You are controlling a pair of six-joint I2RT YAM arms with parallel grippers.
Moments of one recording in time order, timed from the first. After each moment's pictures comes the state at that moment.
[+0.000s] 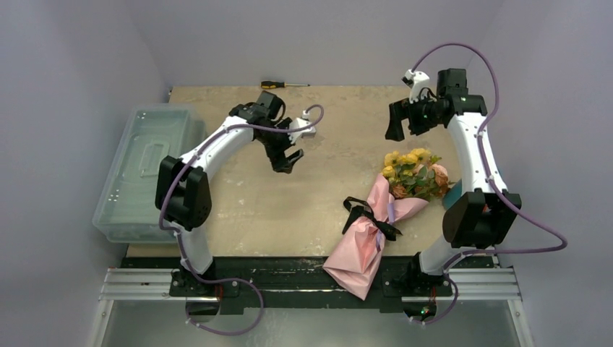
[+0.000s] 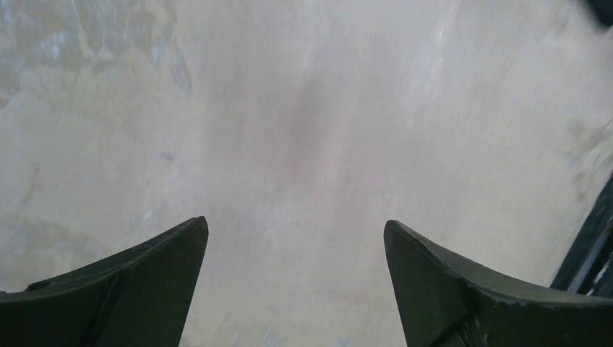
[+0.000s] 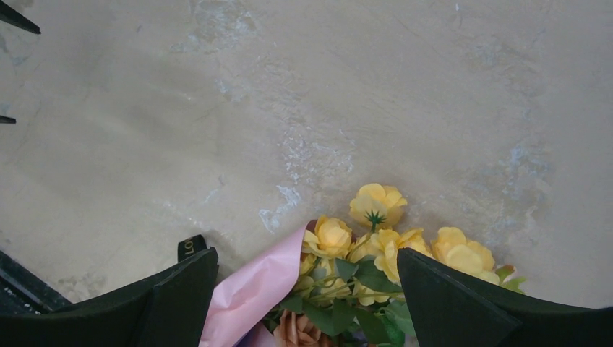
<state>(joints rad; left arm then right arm) -0.44 1.86 1.63 -0.96 0.37 0.82 -0.06 1.63 1.67 -0.99 -0.49 -0.36</state>
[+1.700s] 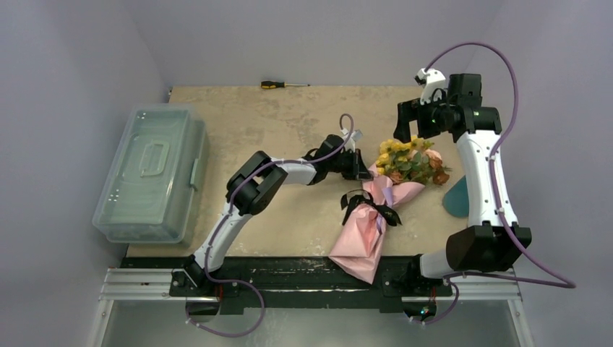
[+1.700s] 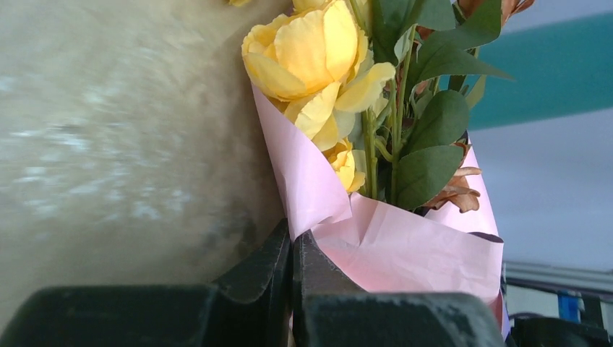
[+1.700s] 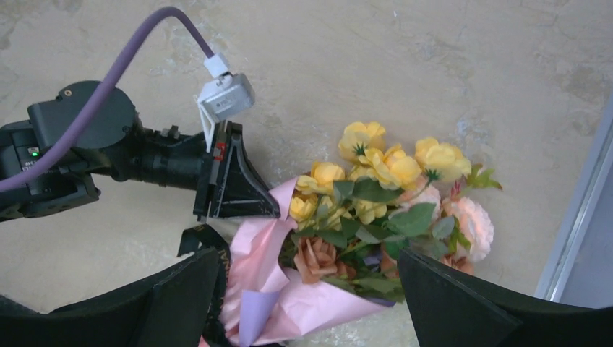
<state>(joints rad) -0.79 2.44 1.62 0.41 0.54 -0.79 -0.06 1.43 1.61 -0.98 -0.34 -0.26</state>
